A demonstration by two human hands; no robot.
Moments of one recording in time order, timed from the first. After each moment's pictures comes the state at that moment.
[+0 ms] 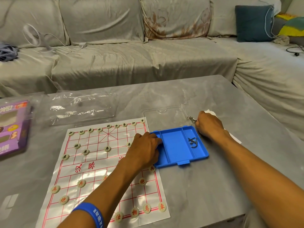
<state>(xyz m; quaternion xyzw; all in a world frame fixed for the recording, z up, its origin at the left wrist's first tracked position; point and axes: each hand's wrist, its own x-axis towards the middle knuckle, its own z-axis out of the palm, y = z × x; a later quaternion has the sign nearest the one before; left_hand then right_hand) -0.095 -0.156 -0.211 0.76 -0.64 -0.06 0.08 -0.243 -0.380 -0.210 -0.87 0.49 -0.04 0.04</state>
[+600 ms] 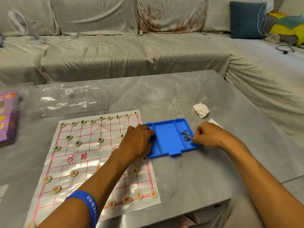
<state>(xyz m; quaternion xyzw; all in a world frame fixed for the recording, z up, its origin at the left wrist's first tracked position) -0.099 -0.154 -0.210 0.76 -0.64 -0.06 0.09 -0.302 -0.318 -0.176 -0.84 0.46 0.09 0.26</state>
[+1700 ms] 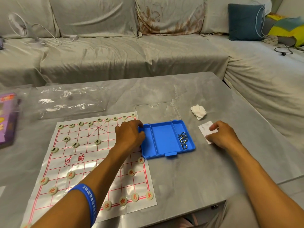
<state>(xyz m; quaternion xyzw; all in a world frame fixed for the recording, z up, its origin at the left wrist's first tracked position) -0.084 -0.174 -0.210 0.87 -0.42 -0.11 0.24 -0.335 -0.348 -0.197 -0.72 0.63 -0.10 0.26</state>
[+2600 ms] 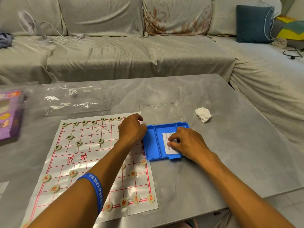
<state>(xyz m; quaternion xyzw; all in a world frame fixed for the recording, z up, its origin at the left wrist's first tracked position) -0.076 -0.188 -0.204 0.87 -0.33 -0.16 0.32 -0.261 -0.279 -0.203 -0.93 0.33 -0.06 0.14</state>
